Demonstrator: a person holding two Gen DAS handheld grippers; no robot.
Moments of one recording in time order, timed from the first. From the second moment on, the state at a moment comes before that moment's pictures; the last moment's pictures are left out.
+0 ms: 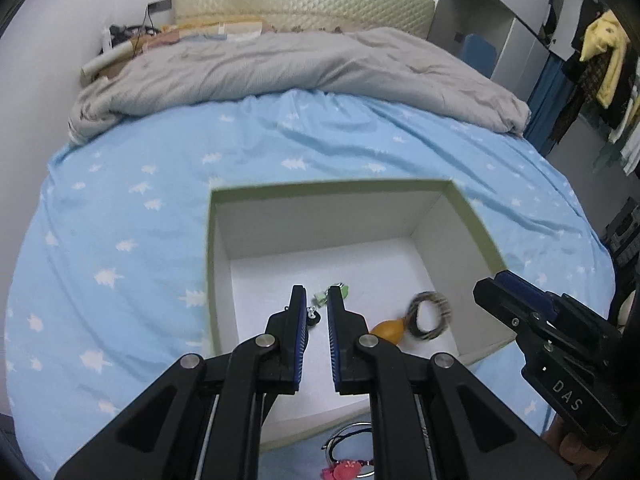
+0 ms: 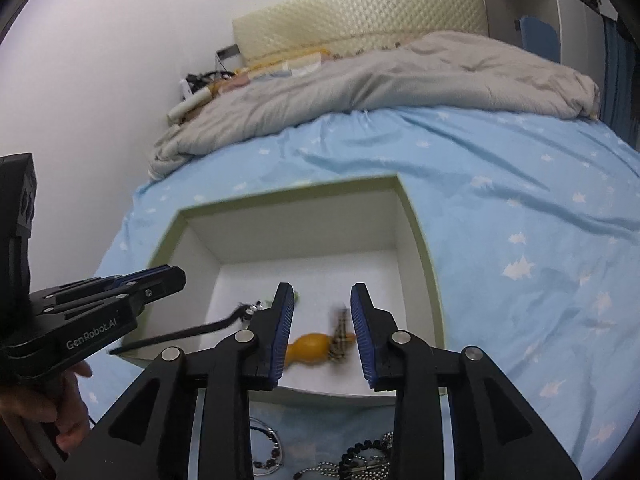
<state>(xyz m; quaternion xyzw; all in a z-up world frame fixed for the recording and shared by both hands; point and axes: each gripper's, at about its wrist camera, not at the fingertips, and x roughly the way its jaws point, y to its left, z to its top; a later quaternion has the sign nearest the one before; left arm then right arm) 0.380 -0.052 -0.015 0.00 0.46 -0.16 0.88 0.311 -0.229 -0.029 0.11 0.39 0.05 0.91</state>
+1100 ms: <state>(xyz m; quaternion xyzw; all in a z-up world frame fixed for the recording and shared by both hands) 0.168 -0.002 0.087 0.00 0.35 -0.16 0.92 0.121 -0.214 0.057 0.09 0.26 0.05 0.96</state>
